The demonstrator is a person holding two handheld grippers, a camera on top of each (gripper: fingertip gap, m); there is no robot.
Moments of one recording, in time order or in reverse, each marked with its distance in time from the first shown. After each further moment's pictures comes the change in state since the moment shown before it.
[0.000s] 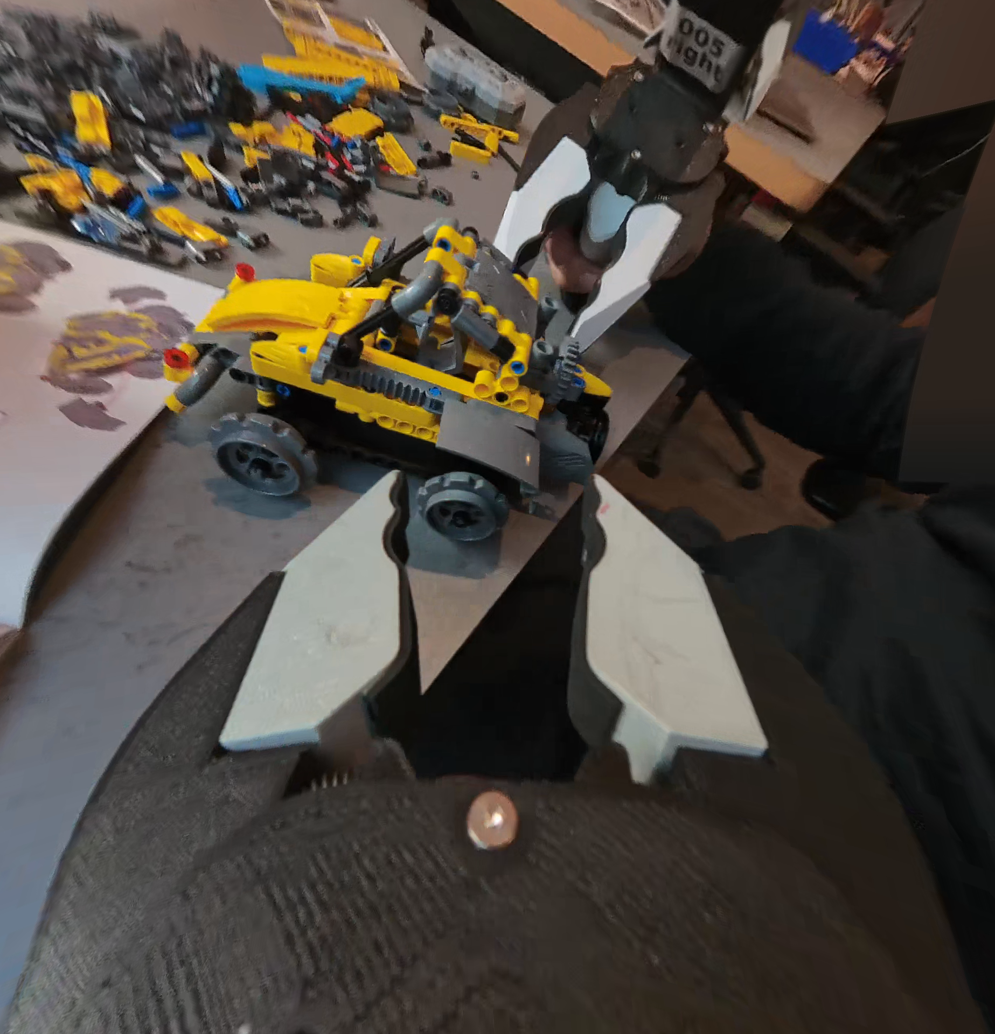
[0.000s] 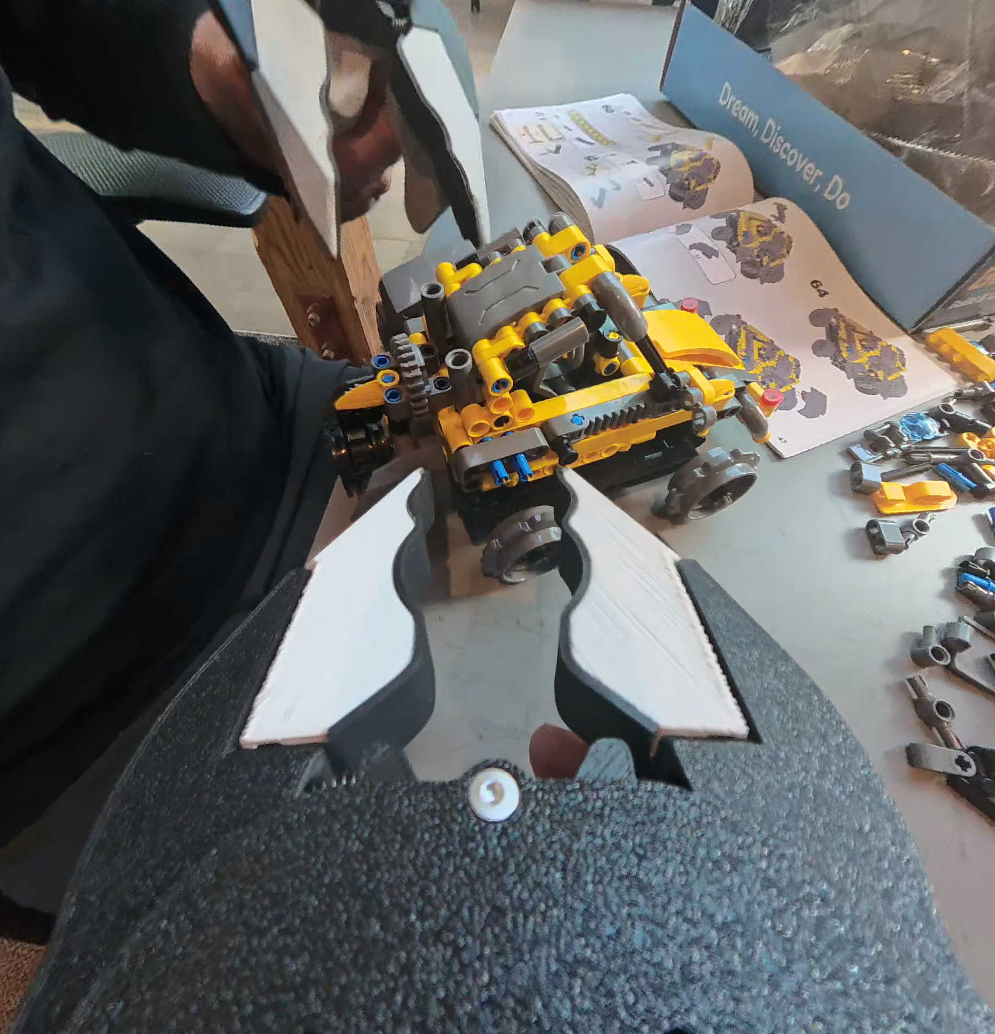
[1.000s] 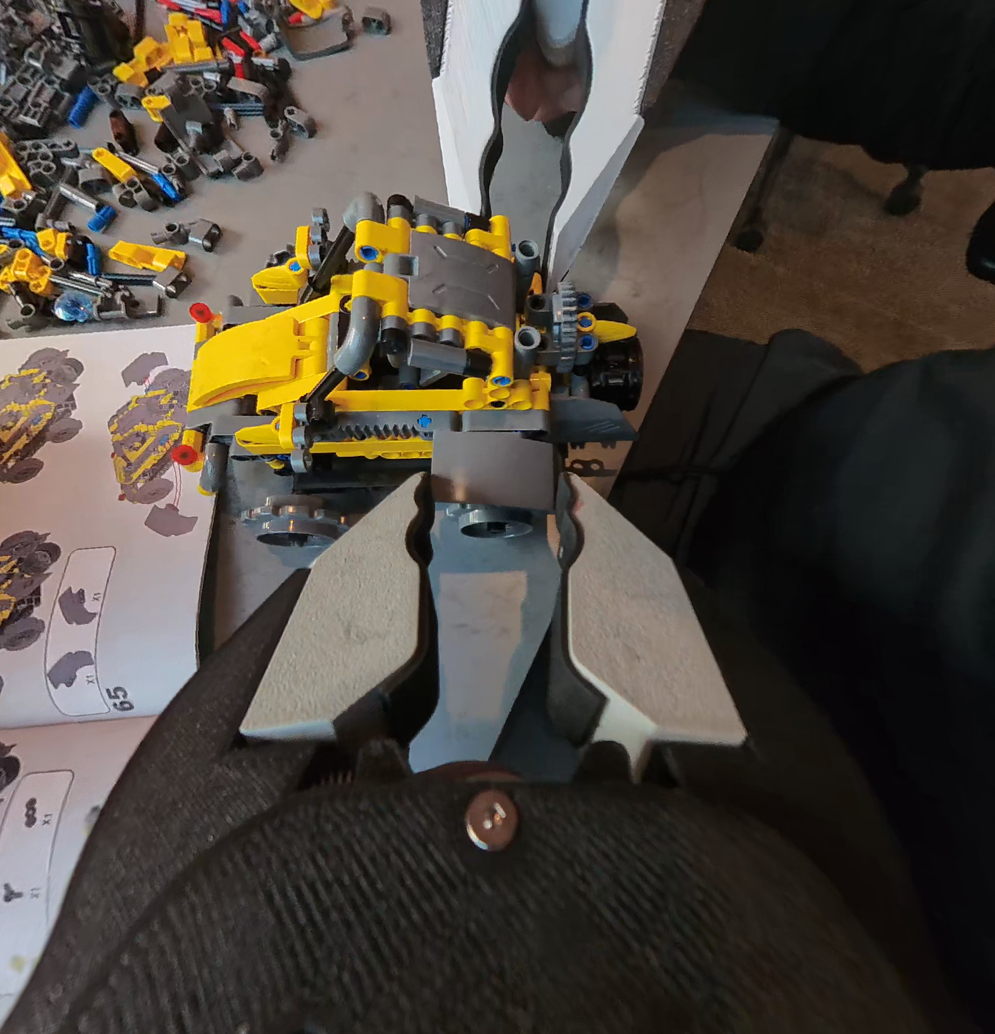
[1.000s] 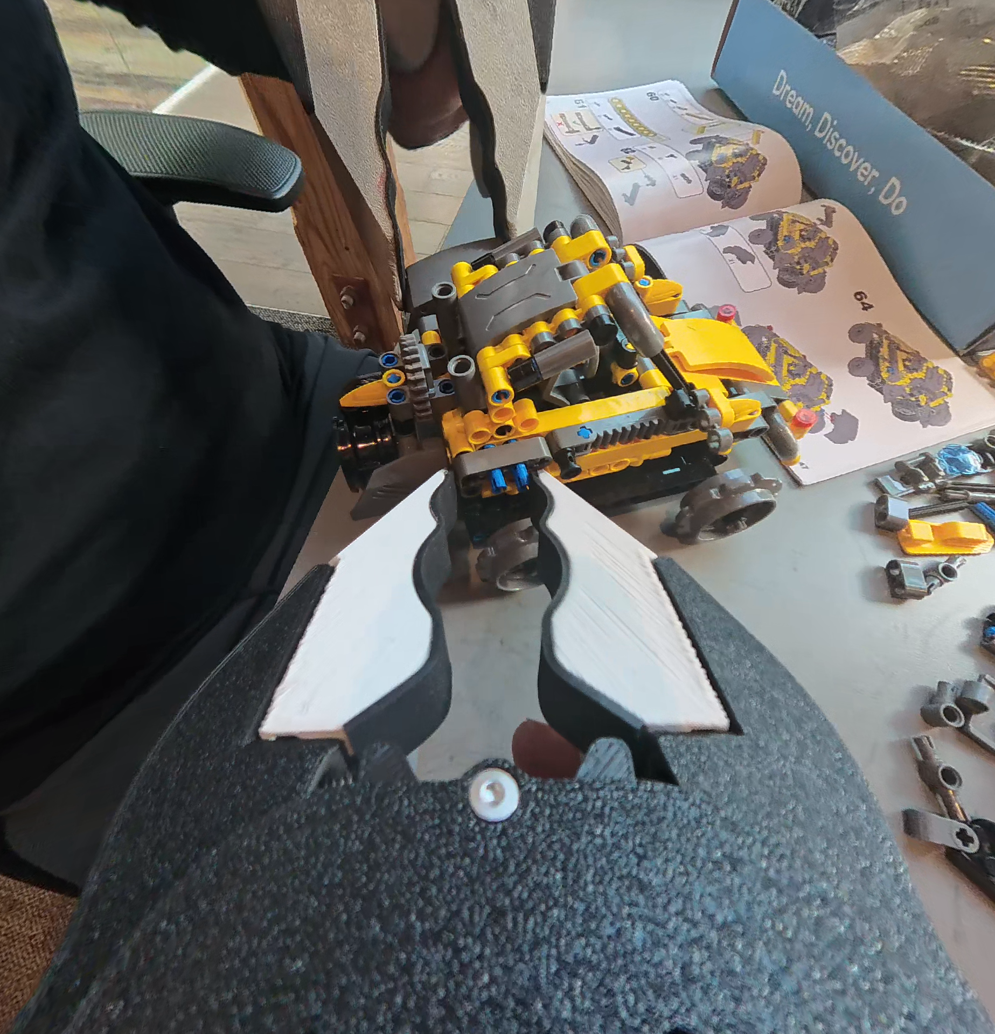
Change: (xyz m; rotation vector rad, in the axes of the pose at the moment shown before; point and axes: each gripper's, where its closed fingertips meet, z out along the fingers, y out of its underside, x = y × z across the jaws) left arm -0.011 0.002 0.016 -0.362 -0.032 0.337; right arm 0.003 -0.002 0.008 -0.027 -0.083 -0.027
